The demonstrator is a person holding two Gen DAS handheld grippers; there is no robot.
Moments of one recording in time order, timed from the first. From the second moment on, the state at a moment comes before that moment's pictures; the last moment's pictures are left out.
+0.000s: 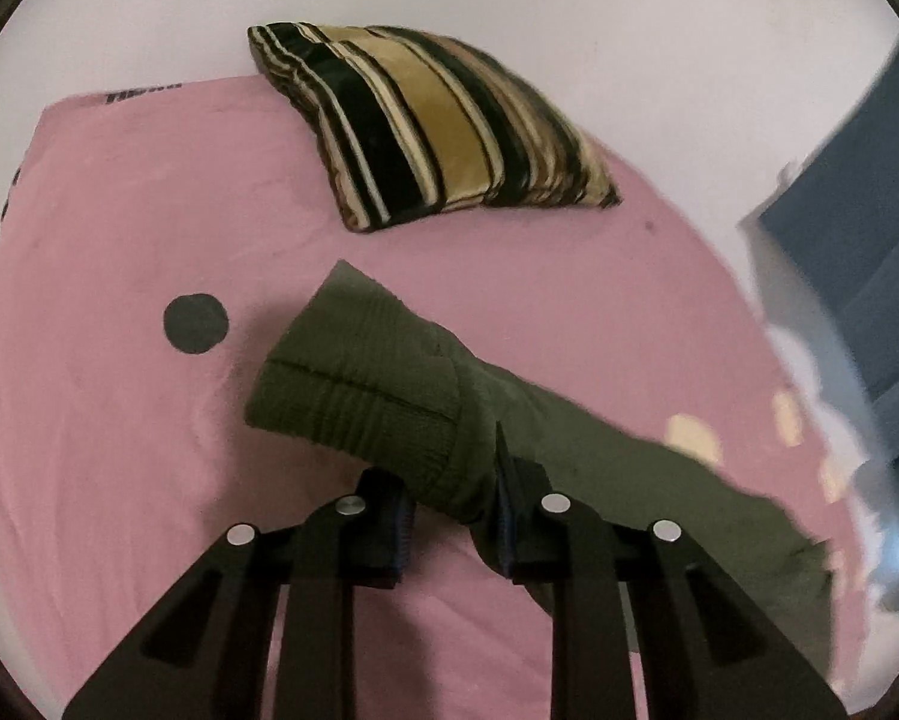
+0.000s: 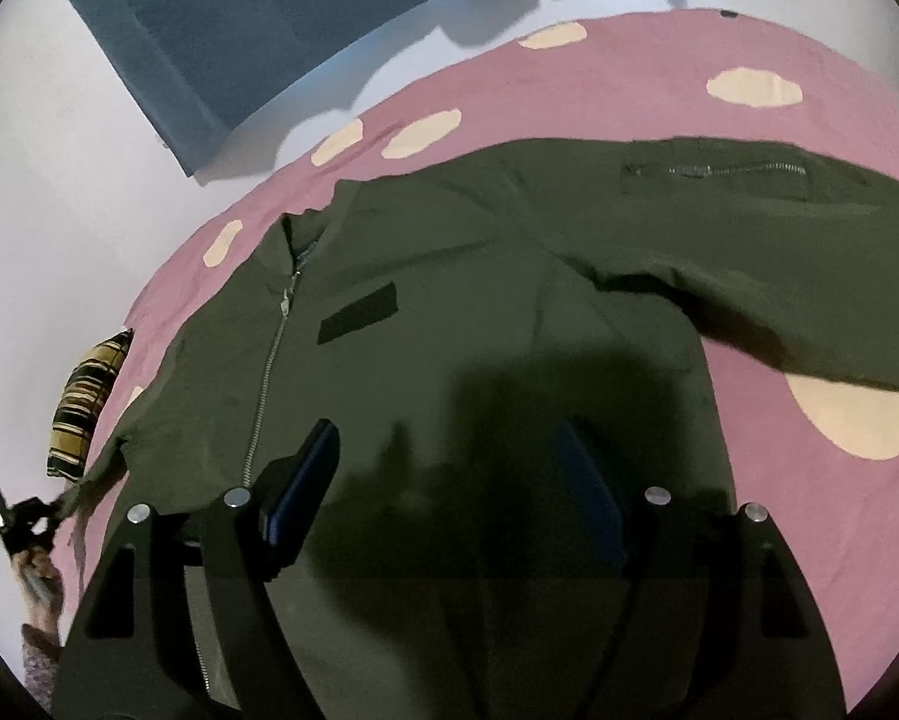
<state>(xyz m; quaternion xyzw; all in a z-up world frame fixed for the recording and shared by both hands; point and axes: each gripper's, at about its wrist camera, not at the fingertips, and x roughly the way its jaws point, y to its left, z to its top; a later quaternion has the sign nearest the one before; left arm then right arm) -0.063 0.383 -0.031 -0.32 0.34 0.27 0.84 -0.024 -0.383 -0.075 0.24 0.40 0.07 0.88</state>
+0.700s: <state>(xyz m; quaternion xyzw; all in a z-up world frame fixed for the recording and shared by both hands) -0.085 0.393 -0.049 -0.24 0.37 0.24 0.86 -0.075 -0.516 -0.069 0.37 0.35 0.00 0.86</state>
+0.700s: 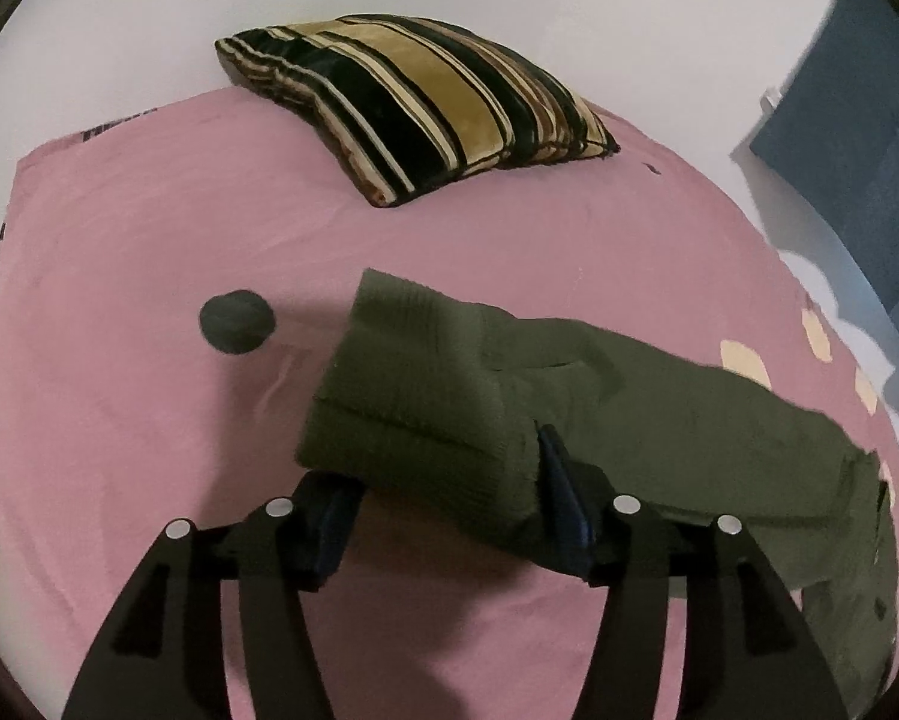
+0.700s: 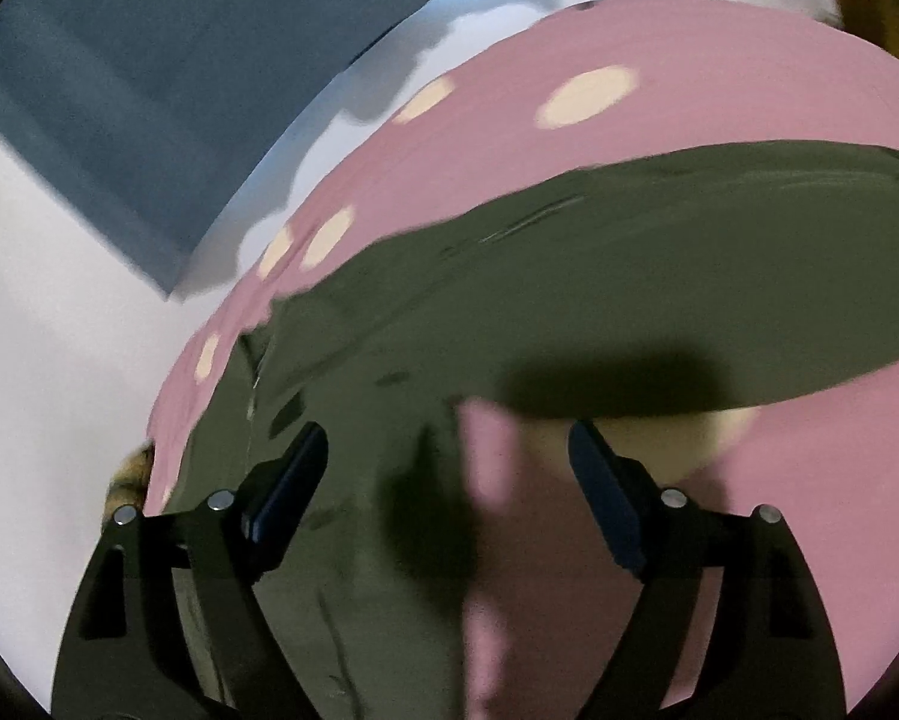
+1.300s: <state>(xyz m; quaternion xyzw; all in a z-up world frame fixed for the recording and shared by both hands) -0.136 0.411 -0.029 -0.19 0.36 0.29 0.87 -0.192 -0.685 -0.097 0.49 0.24 -0.22 0.81</state>
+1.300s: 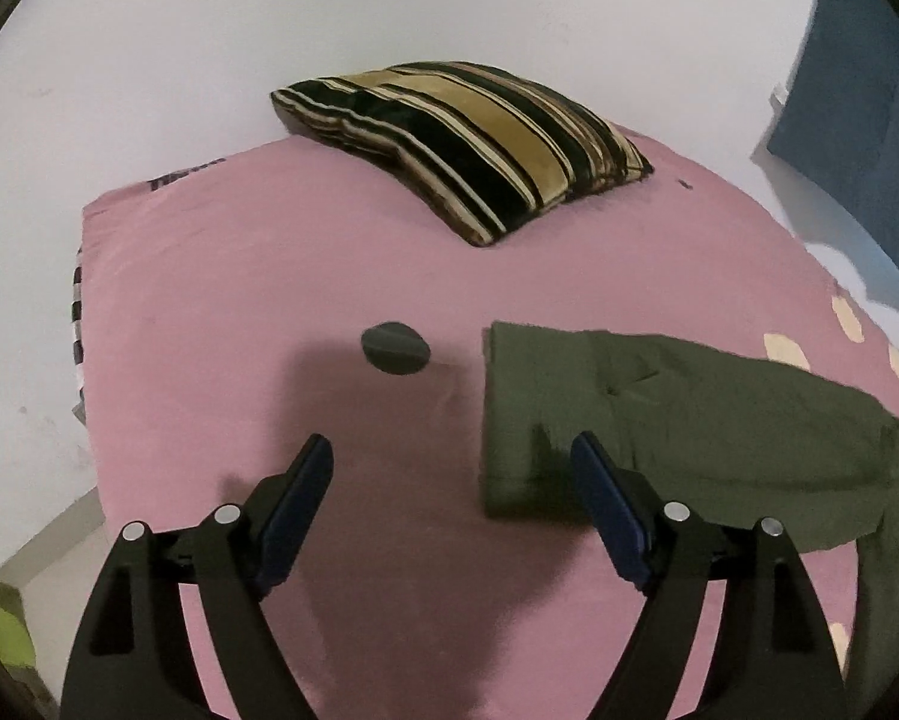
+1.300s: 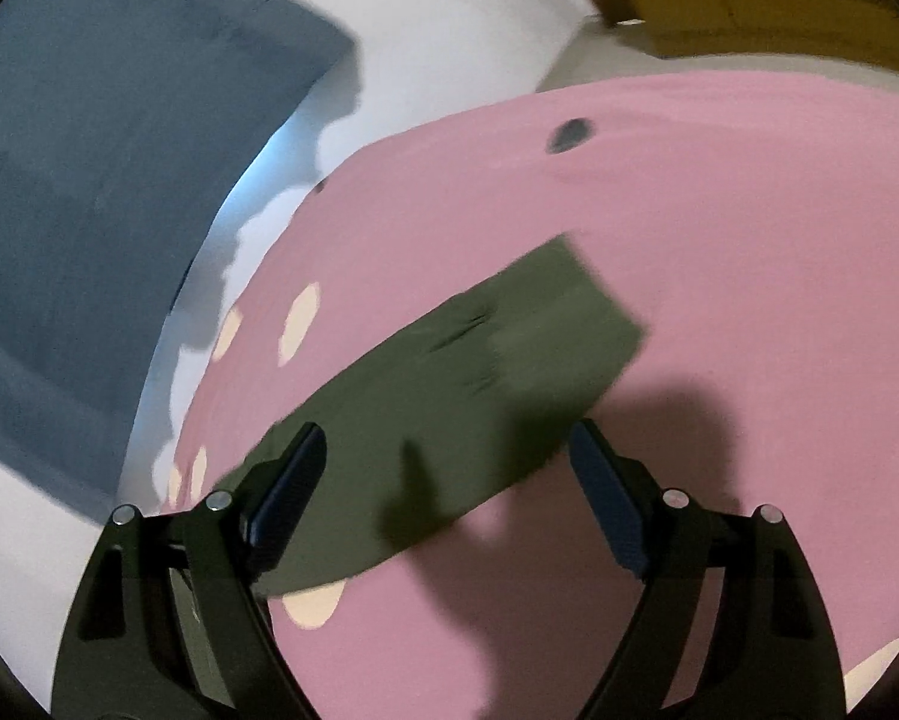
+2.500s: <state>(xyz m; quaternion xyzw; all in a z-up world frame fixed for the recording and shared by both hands) -0.045 0.157 0.034 -0.09 0.32 0.09 0.94 -0.096 -0.646 0.007 0.44 0.20 -0.09 0.87</state>
